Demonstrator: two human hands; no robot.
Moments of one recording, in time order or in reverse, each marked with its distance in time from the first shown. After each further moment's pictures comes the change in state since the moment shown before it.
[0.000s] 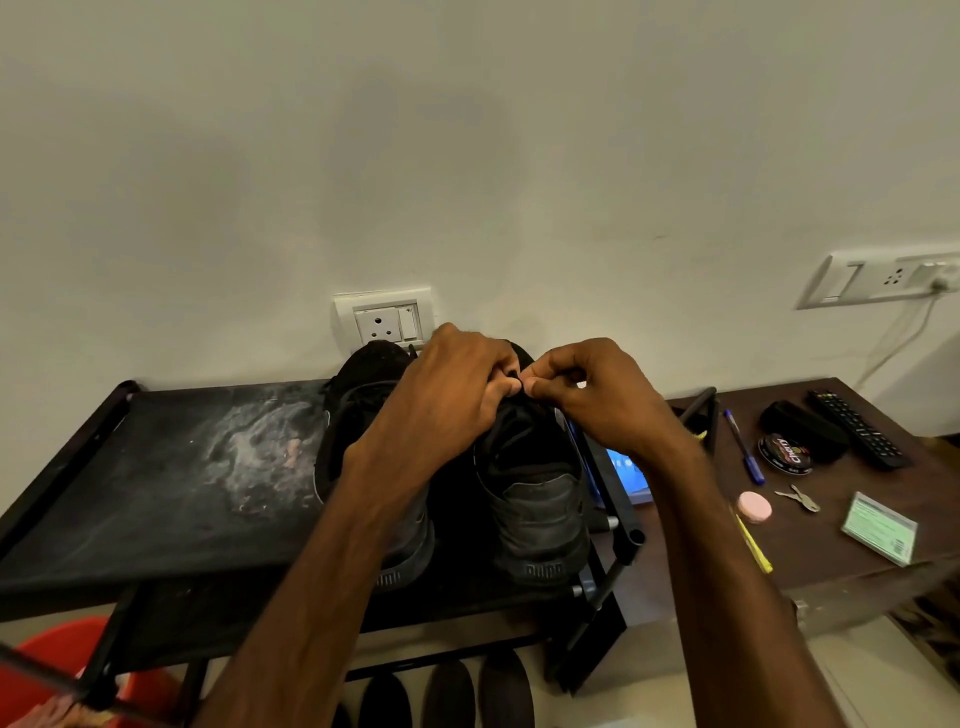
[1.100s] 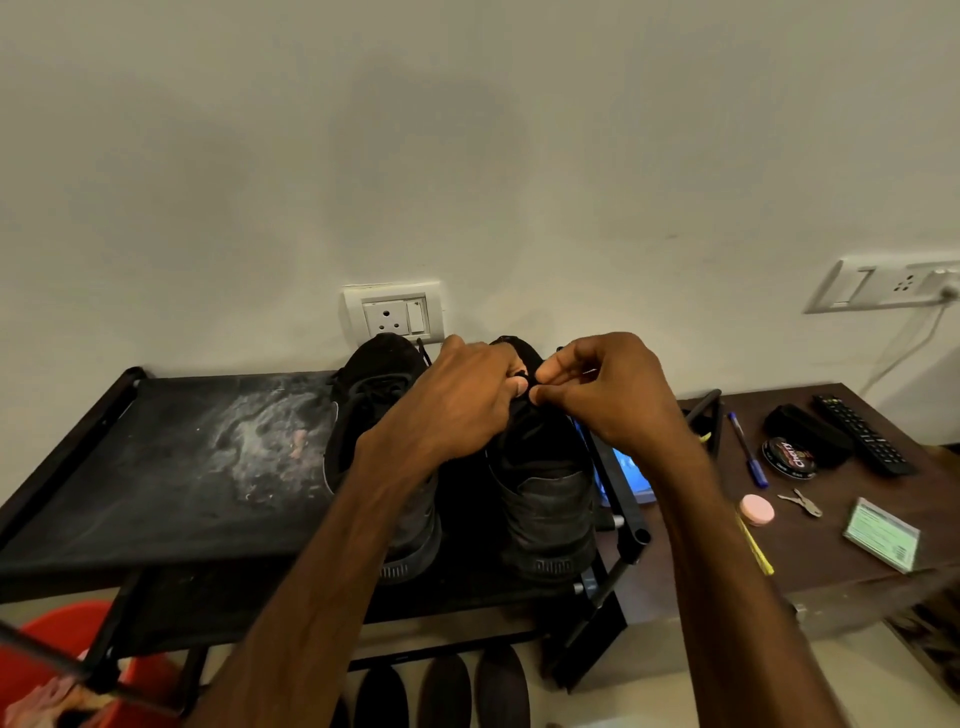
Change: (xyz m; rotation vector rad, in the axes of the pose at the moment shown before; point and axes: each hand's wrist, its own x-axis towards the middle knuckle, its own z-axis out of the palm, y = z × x) left_hand 0.001 -0.004 0.008 -0.009 -0.215 -0.079; right_hand -0.010 -0.015 0.002 0.024 0.127 0.174
